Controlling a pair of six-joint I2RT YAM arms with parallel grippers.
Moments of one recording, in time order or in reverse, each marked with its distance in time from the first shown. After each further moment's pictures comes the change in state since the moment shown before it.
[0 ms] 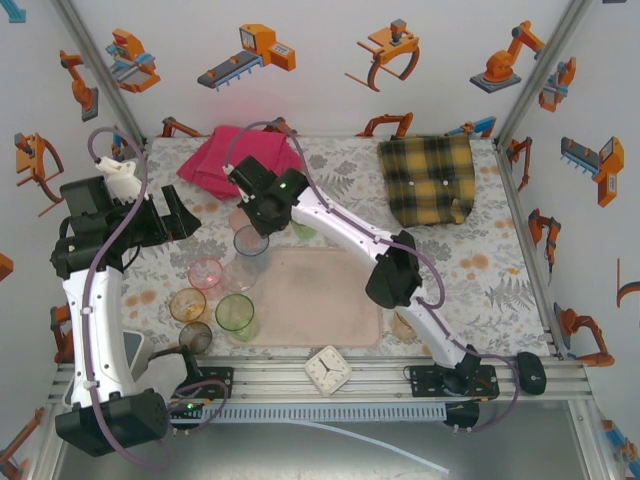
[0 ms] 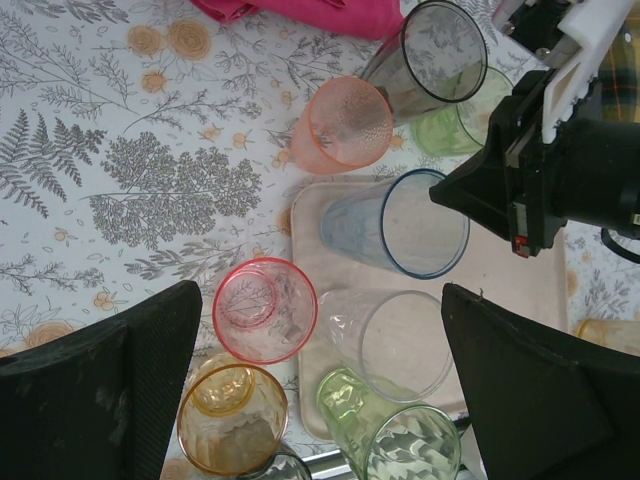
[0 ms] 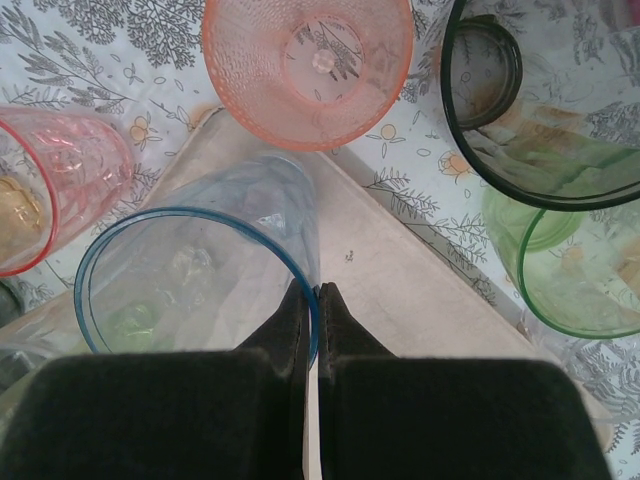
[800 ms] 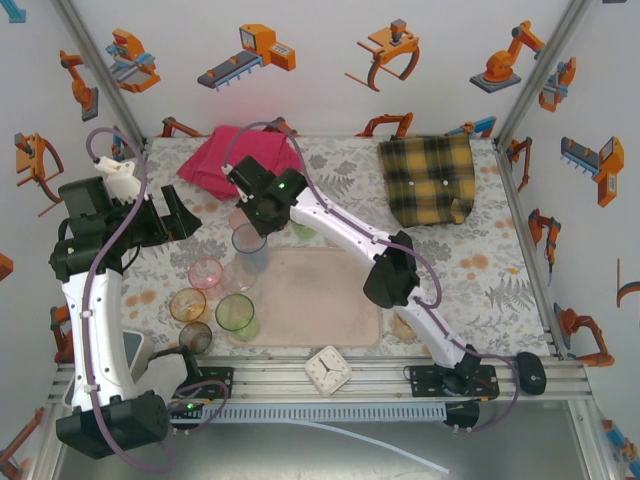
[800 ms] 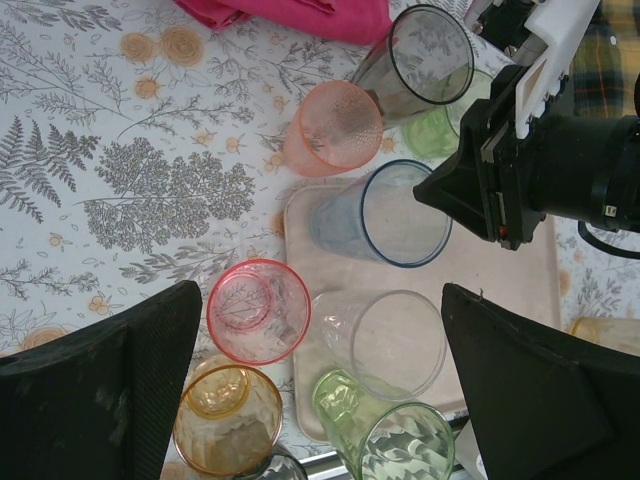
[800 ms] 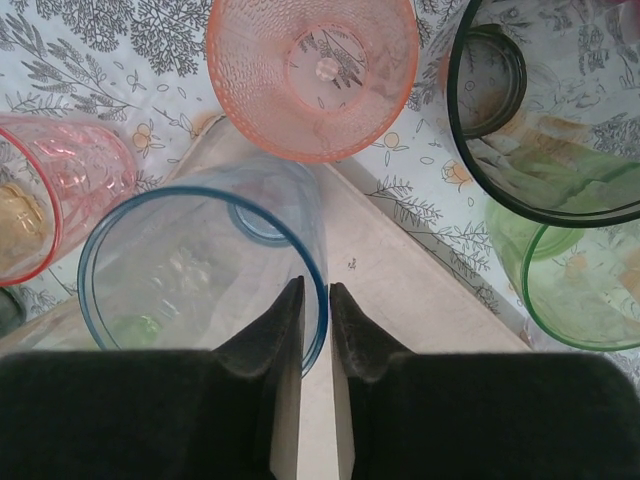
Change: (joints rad) left arm 0.000 -0.011 0.004 0.000 0.014 -0.003; right arm 0.000 0.023 0.034 -0.008 -0.004 0.001
